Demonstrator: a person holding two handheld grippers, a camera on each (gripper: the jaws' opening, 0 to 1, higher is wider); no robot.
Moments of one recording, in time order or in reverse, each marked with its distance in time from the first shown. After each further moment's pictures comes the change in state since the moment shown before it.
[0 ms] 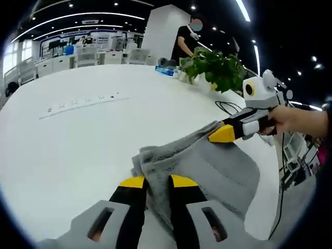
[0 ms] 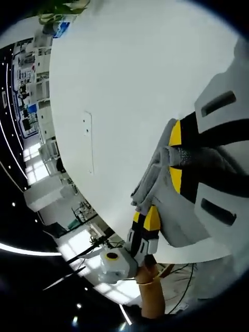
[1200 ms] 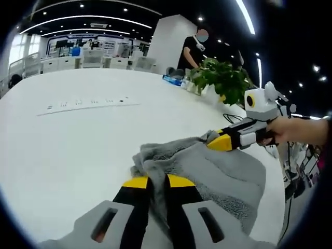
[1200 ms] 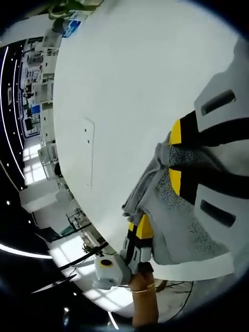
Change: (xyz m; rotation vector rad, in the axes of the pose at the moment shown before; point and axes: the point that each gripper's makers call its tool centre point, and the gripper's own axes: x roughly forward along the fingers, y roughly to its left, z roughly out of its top) left arm 0.037 0.034 0.016 -0.042 -0.099 0.003; right arm 0.038 -0.038 0.018 -0.095 0.017 -0.068
